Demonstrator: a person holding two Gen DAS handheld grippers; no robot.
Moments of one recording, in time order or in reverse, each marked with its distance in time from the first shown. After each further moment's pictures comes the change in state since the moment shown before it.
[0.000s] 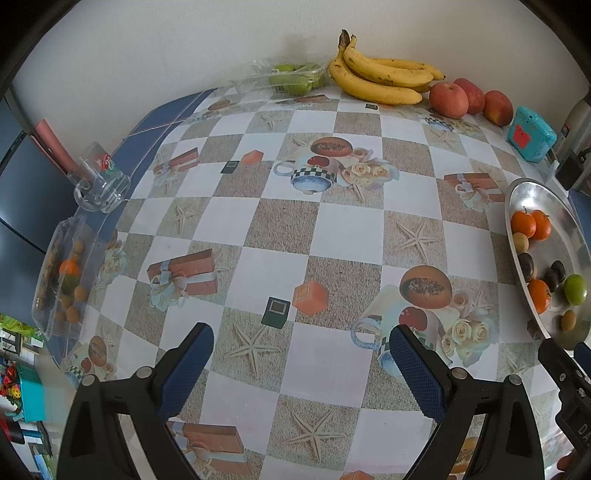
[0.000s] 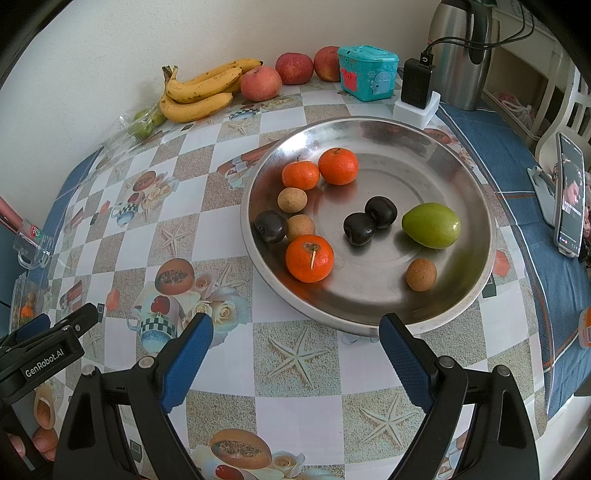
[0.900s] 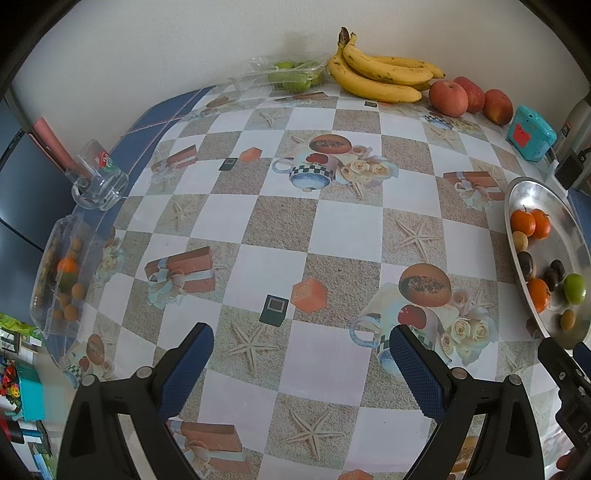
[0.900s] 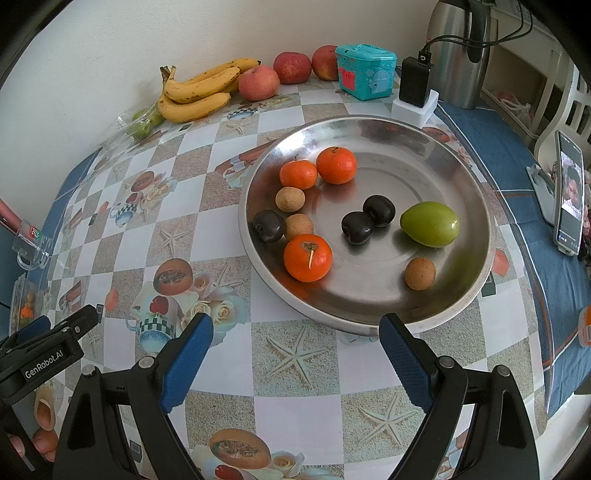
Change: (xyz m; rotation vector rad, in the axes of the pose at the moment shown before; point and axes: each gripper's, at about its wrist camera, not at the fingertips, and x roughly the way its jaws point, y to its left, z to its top) left arm 0.002 0.000 0.000 0.000 0.010 -0.010; right arm 0.001 -0.002 -0.002 -0.001 0.003 -0.001
